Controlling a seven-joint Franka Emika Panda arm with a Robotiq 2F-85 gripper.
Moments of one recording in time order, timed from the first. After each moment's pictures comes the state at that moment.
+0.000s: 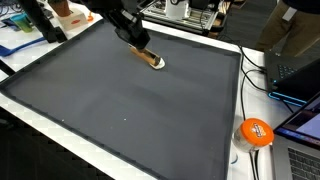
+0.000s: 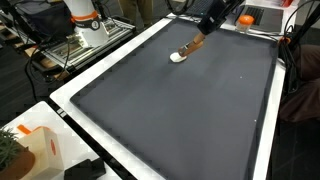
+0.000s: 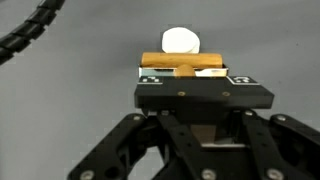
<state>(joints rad) 0.10 0.90 0.03 -0.75 0.02 1.18 0.33</state>
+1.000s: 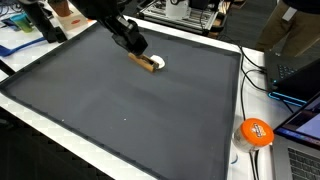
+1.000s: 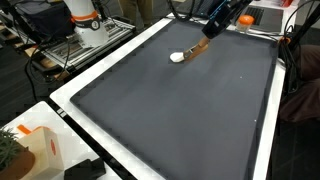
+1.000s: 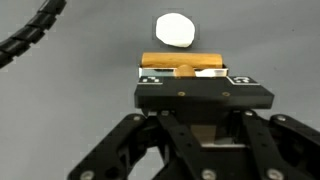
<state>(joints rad) 0.10 0.99 0.03 -0.61 0.03 1.17 0.33</state>
